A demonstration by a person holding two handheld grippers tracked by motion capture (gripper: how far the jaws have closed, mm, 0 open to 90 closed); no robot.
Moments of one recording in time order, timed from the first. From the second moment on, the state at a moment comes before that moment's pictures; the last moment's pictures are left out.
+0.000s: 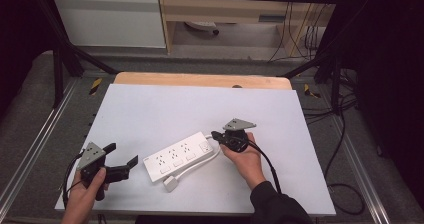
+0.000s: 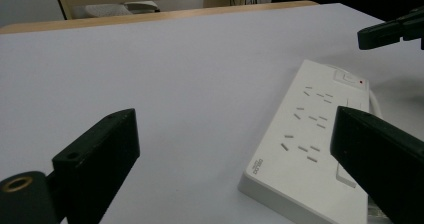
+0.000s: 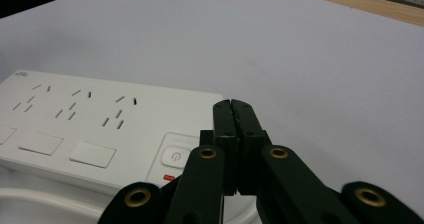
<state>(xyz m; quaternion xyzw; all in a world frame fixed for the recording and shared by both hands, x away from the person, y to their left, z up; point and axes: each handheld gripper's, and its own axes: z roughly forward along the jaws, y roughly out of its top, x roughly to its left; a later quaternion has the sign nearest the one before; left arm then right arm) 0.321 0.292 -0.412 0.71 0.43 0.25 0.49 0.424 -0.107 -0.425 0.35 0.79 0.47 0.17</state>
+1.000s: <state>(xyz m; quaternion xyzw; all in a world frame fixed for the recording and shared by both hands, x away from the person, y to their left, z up) 0.321 0.294 -0.411 0.71 0.43 0.25 0.50 0.422 -0.094 -0.442 0.35 0.80 0.46 0.15</state>
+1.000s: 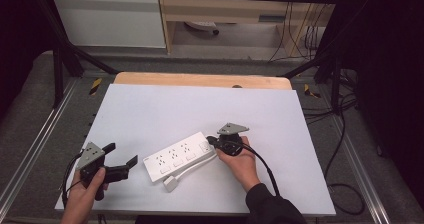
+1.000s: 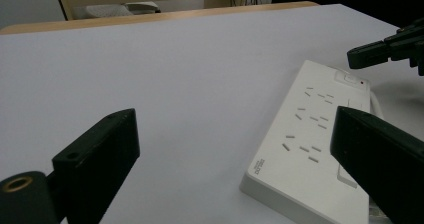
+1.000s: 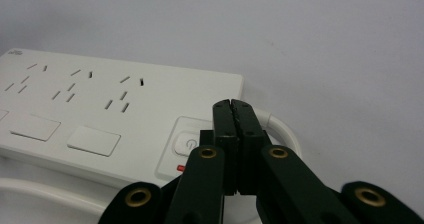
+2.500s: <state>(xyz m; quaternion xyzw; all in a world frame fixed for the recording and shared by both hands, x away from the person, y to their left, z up) 0.321 0.293 -0.411 0.71 0.43 0.25 0.50 0.410 -0.078 -0.448 0.34 0.81 0.46 0.16</state>
